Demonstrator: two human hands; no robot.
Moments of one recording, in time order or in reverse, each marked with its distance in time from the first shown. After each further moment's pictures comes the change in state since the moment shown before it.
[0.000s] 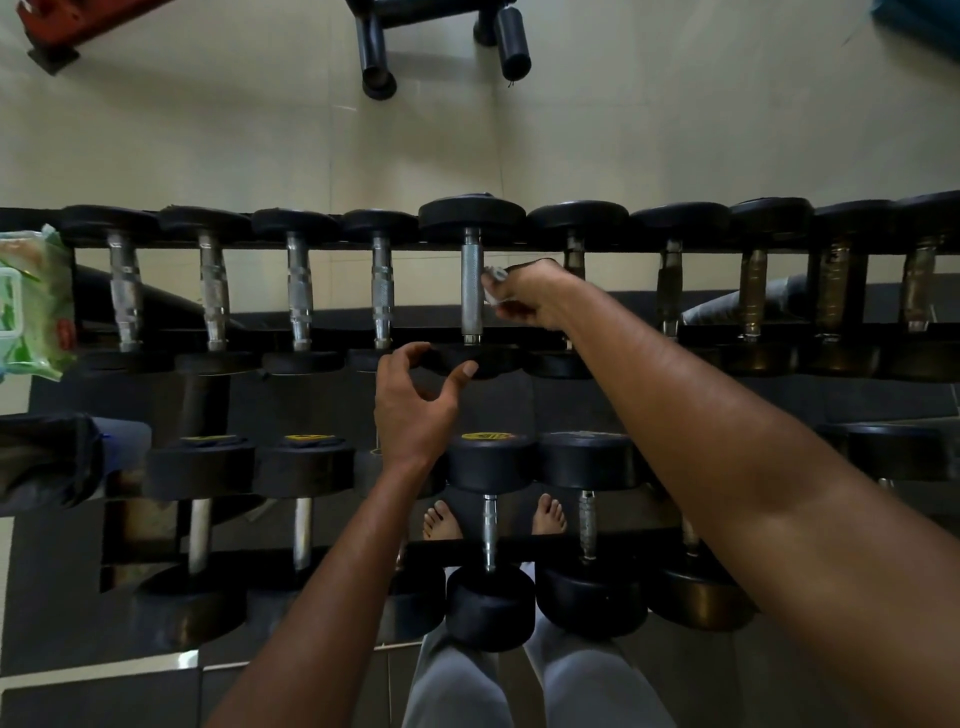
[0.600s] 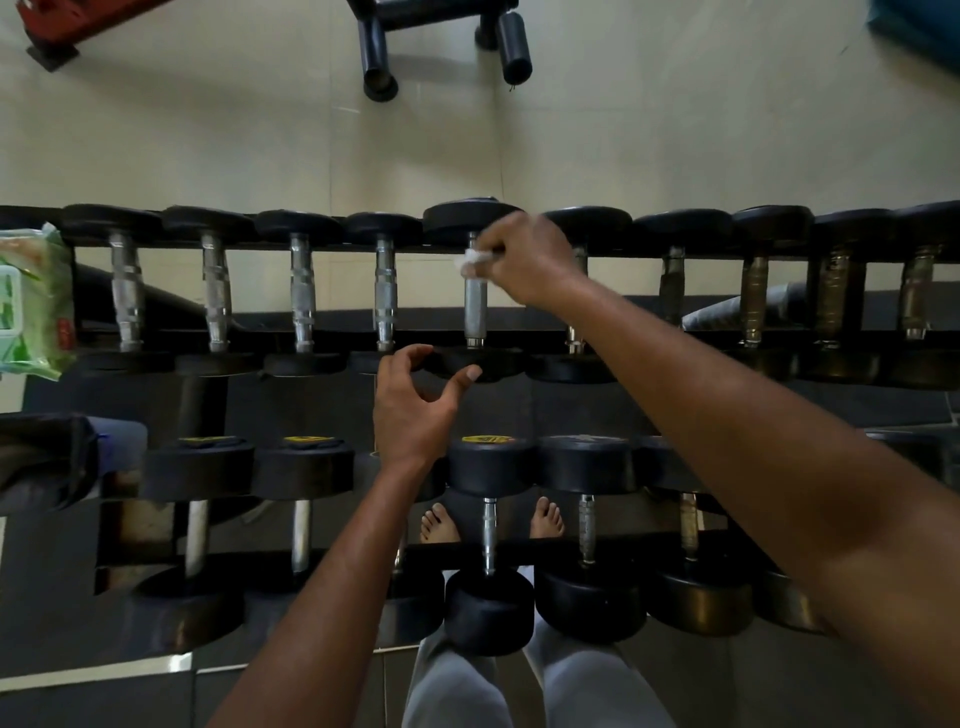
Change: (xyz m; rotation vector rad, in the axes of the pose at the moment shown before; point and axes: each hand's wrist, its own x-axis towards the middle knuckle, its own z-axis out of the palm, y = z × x) left_hand 0.005 -0.003 -0.003 0.032 -0.035 -0.014; right_hand -0.024 -0.031 0.002 -0.868 0.177 -0.743
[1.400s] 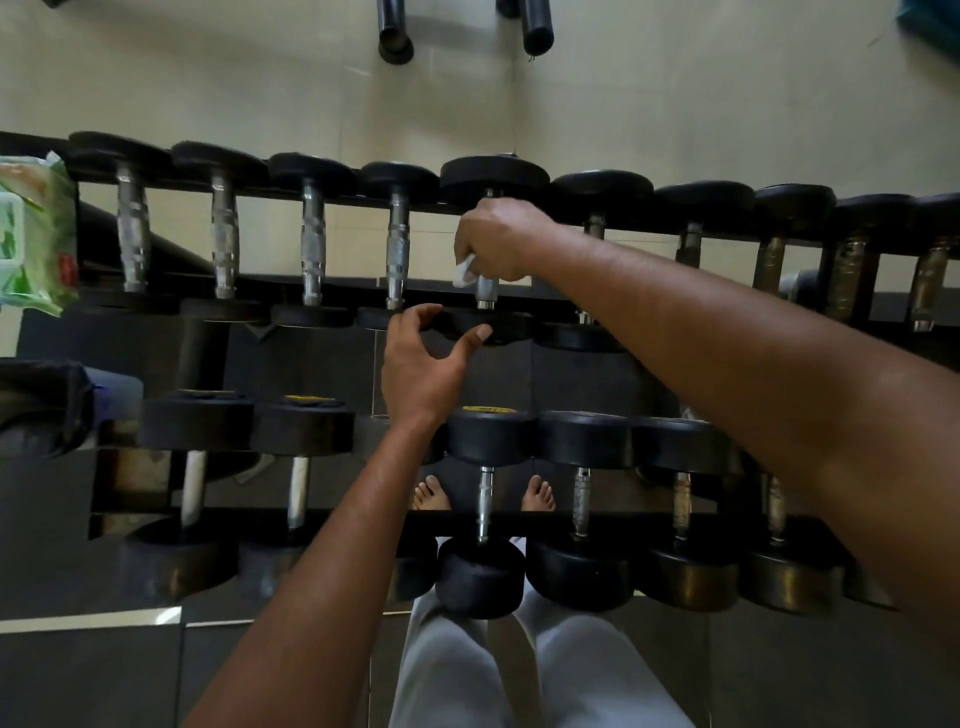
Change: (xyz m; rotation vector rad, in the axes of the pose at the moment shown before) left_hand -0.006 0.005 0.002 -0.011 0.053 -0.055; right_hand 0.009 -0.035 0.019 -0.542 -0.289 -0.283
